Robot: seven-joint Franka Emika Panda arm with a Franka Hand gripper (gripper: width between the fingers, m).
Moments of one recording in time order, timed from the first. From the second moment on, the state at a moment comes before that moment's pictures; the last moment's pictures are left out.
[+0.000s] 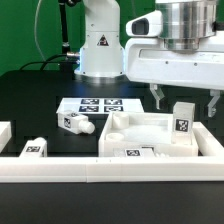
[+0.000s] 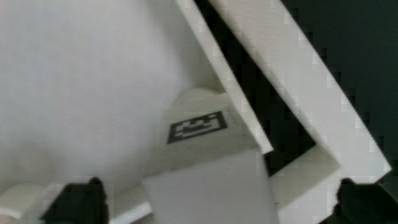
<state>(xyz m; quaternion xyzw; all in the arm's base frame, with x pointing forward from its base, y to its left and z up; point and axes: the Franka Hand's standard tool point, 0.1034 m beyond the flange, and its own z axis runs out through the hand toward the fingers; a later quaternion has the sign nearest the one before) 0.610 0.094 0.081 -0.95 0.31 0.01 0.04</state>
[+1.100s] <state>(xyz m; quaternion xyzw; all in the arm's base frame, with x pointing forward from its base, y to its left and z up) 0.611 0.069 0.085 -0.92 0.40 0.01 0.03</state>
